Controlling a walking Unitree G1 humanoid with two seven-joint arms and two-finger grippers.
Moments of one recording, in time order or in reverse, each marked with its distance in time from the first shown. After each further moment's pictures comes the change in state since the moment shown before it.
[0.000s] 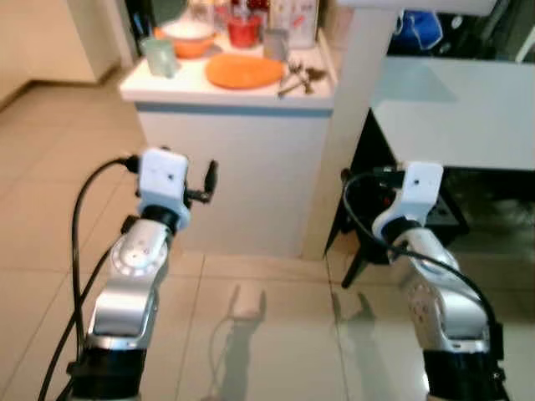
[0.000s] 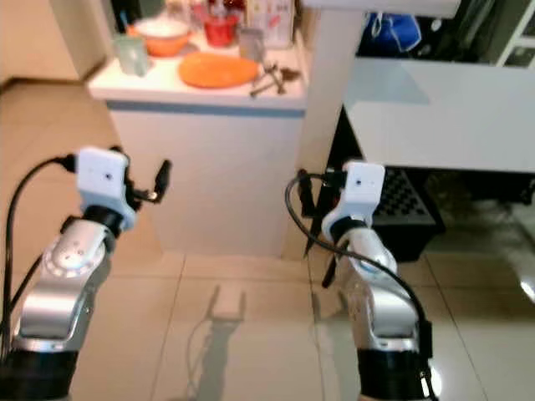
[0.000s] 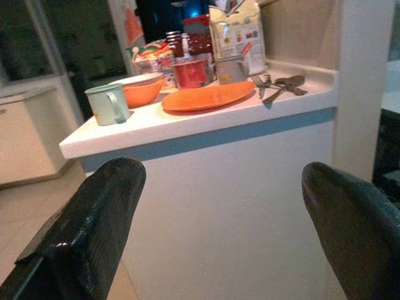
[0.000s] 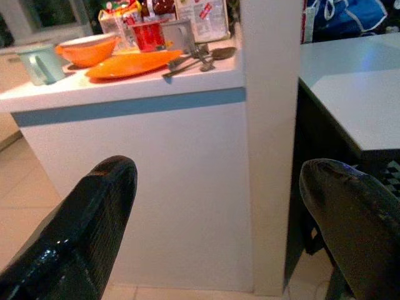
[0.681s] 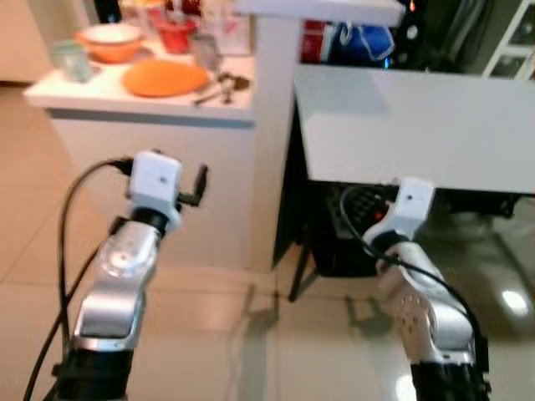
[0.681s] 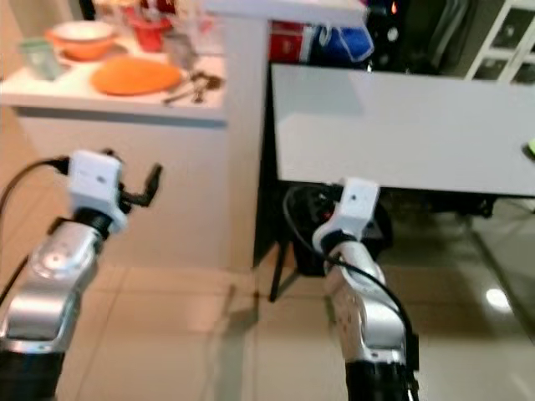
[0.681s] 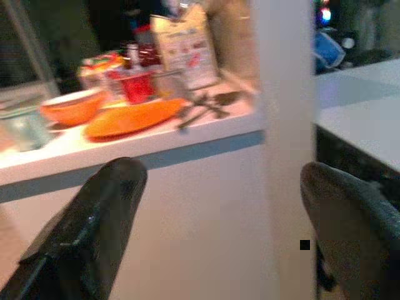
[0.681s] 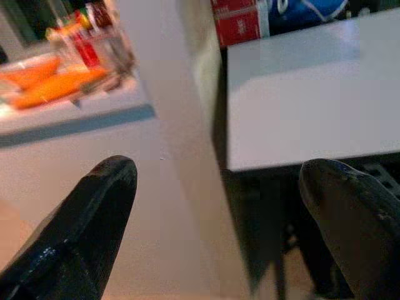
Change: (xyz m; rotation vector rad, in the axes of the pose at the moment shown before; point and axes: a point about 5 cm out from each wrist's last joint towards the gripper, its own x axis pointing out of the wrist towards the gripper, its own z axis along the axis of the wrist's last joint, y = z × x) left arm -0.004 0.011 -0.005 0.040 0.026 0.004; right arm -0.003 0.006 -0.011 0.126 0.016 -0.004
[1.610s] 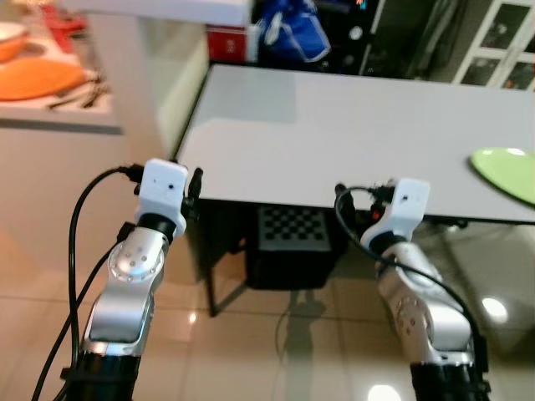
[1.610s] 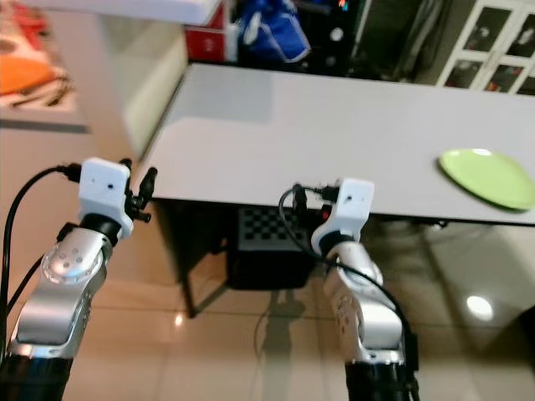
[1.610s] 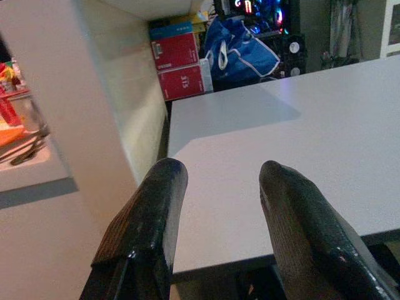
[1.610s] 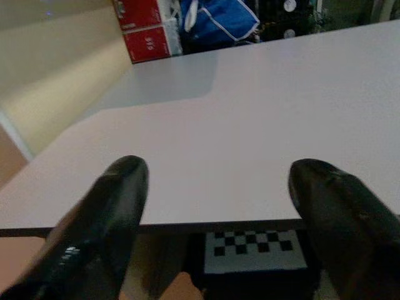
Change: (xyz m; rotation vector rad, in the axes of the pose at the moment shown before) left arm -0.001 -0.013 -0.007 -0.004 0.011 -0.024; right arm -0.001 -0.002 -0.005 -0.055 0.008 -0.024
